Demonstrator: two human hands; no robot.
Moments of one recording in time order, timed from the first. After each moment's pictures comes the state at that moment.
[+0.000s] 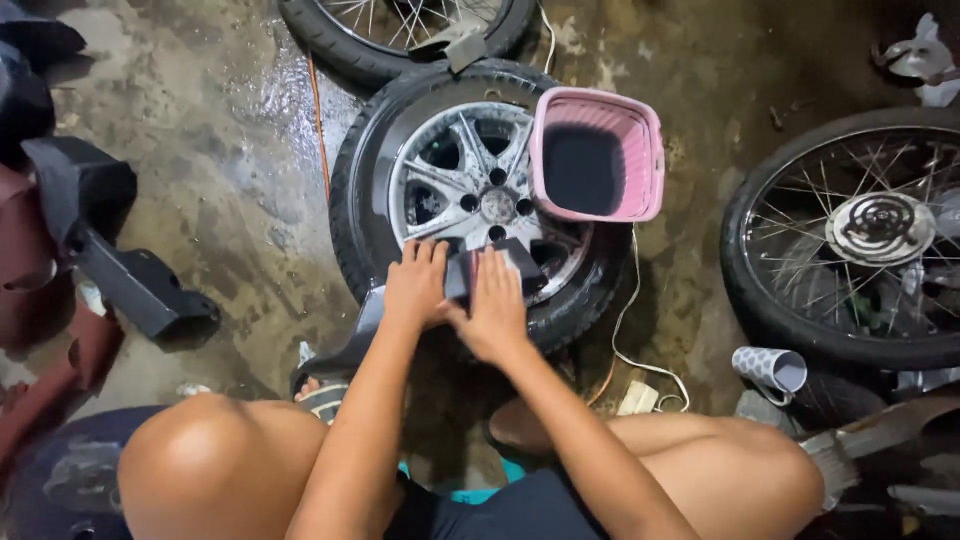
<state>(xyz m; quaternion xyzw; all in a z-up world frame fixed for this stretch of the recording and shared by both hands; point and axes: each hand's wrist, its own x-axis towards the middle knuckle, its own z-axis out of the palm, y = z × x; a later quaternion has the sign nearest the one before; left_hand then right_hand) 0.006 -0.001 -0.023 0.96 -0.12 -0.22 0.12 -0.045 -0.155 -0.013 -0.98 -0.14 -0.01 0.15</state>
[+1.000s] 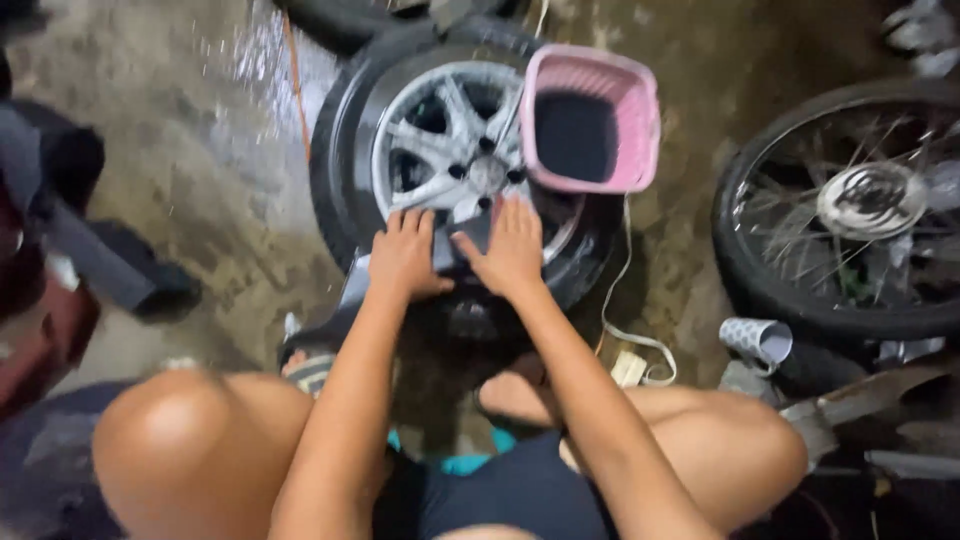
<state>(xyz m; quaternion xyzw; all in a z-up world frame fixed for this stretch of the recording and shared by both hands) -0.002 -0.004 -0.001 0.97 -0.11 -0.18 0.11 0.002 -0.193 -0.028 -0.99 -0.09 -0.03 0.10</state>
